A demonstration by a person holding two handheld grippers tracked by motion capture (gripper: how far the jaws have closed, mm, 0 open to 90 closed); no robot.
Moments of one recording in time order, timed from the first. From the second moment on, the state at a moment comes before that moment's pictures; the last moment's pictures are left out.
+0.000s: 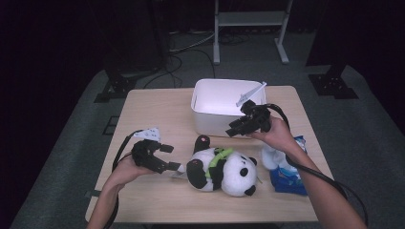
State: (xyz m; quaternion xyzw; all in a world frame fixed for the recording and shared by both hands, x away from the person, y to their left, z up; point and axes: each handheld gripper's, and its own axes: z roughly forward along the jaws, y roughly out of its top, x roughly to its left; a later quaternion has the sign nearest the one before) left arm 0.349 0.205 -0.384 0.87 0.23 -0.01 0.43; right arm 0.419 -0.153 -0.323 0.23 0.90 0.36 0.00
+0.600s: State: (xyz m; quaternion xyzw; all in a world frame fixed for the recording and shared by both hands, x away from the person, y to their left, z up) left arm 0.351 0.217 -0.389 0.87 0.25 0.00 0.42; right arm 0.444 -0.132 -0.308 0.22 0.91 0.36 0.02
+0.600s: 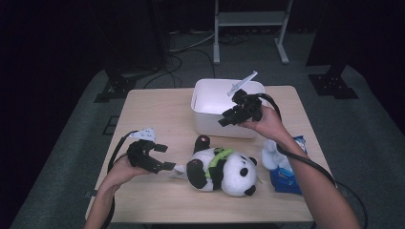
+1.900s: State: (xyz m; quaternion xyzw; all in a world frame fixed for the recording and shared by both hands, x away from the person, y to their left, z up) left arm 0.346 0.222 -0.387 0.87 0.25 0.00 0.43; right arm 0.484 -0.097 -0.323 0.23 0.92 0.32 0.03
